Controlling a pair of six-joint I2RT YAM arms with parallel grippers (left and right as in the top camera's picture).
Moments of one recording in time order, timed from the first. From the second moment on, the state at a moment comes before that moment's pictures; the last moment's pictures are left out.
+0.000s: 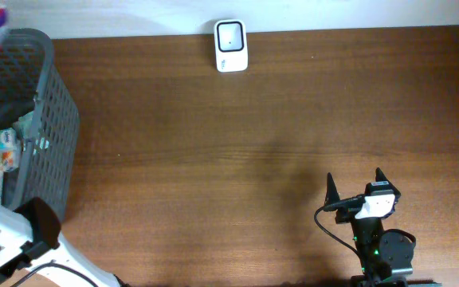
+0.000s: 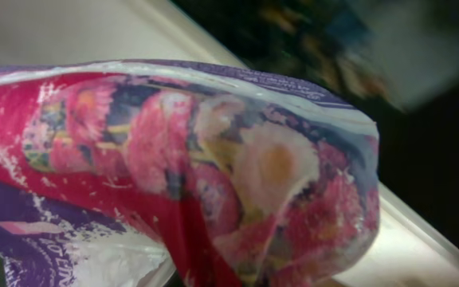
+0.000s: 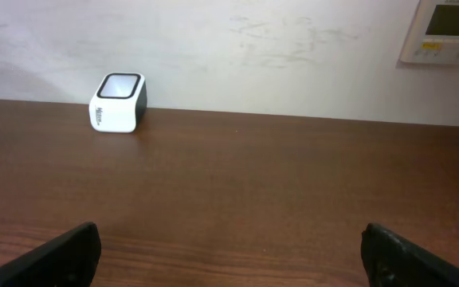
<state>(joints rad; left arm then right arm) 0.57 2.08 3.13 -1.44 0.71 -0.48 0.04 0.01 0.01 -0.08 -0.01 -0.03</state>
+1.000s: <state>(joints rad) -0.64 2.07 1.80 -0.90 0.07 -0.45 0.04 0.01 0.01 -0.08 -0.01 -0.03</state>
